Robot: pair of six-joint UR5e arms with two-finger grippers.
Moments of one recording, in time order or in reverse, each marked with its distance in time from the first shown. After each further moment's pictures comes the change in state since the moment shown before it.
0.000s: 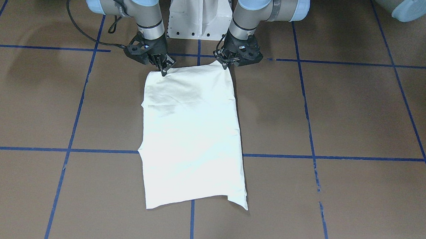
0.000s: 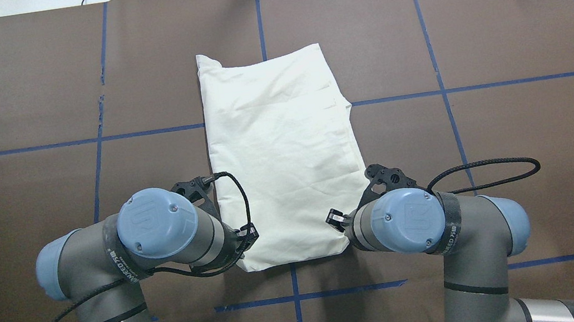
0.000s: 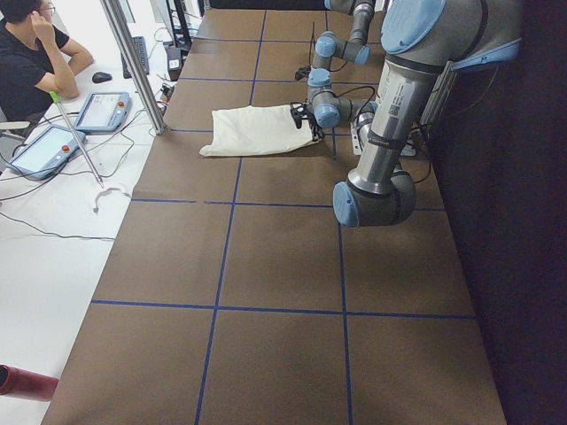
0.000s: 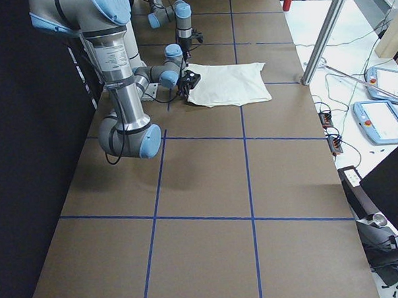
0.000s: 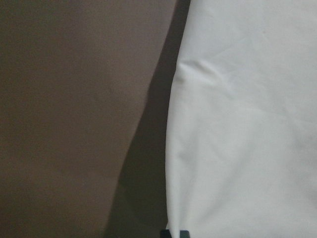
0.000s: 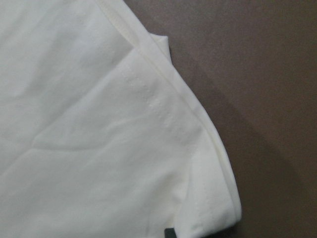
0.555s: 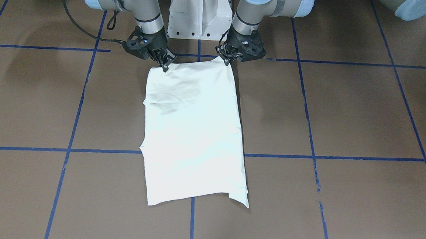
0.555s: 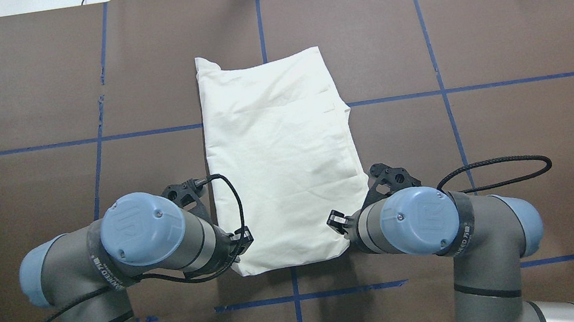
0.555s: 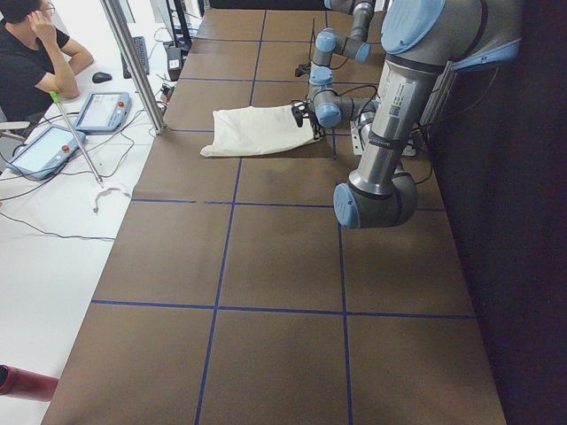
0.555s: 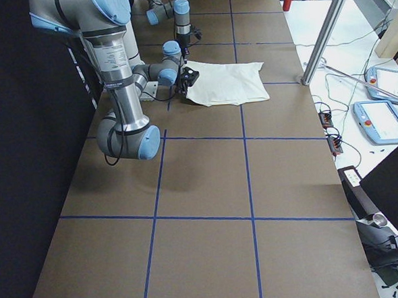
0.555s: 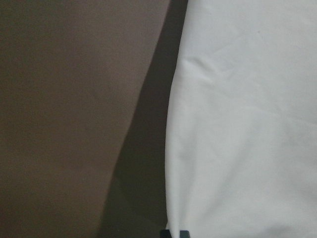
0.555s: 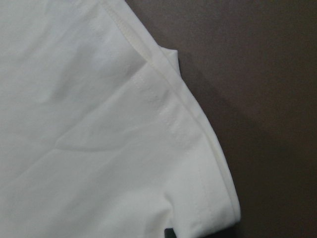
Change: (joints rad) left arm 0.007 0.058 -0.088 0.005 0.000 0.000; right arm -0.017 -0.042 0.082 0.008 0.018 0.000
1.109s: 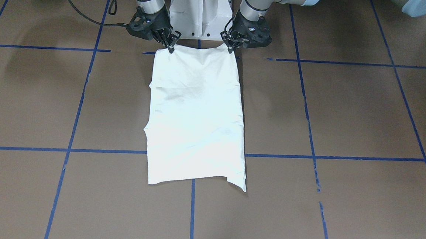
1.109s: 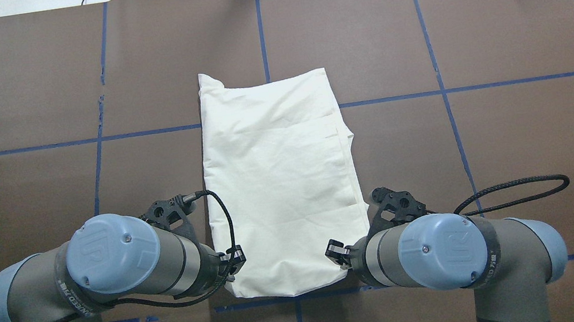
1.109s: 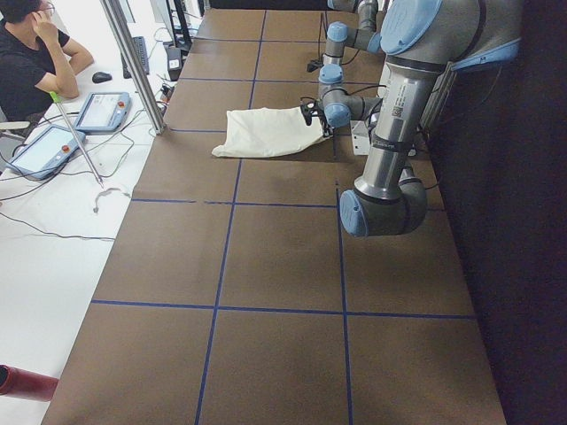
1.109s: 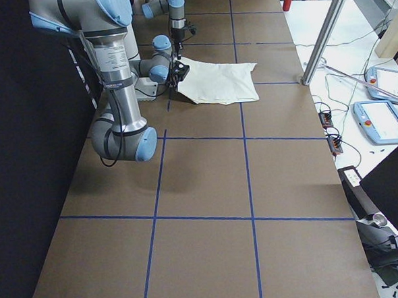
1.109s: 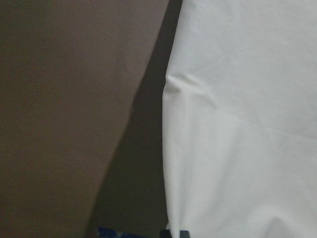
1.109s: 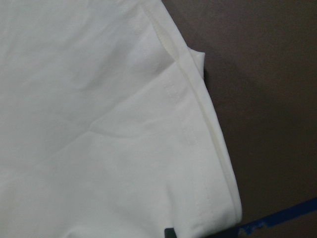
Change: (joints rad) left arm 0.029 0.036 -0.081 0.001 -0.007 0.001; right arm -0.049 -0.013 0.082 0.004 0.000 -0.006
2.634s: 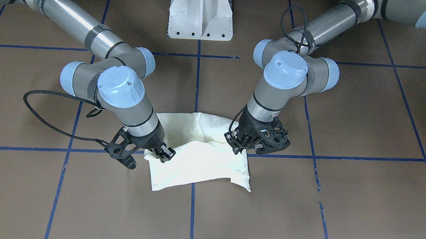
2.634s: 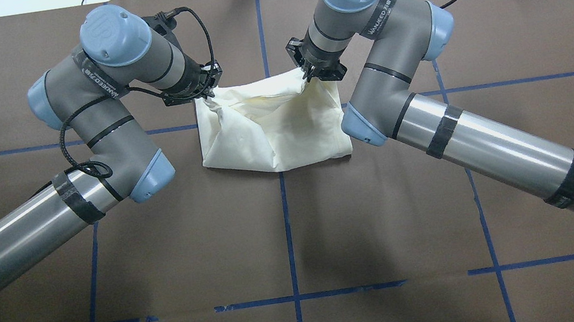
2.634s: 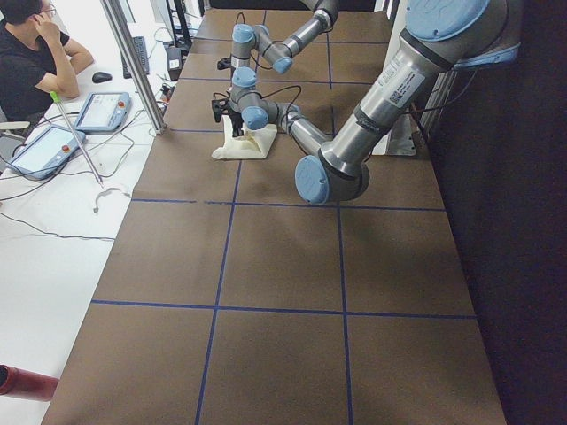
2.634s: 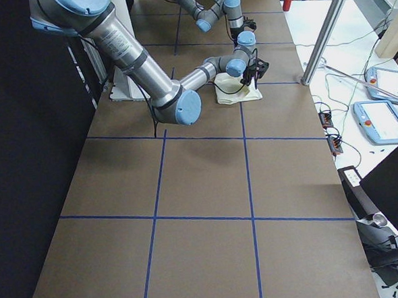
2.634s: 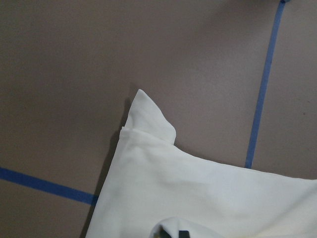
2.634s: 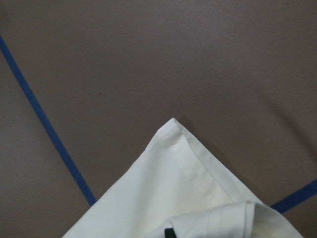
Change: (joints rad) left arm -0.441 -0.353 0.704 -0.347 -0.079 0.265; right arm 0.540 0.527 -0.864 0.221 0.337 -0.211
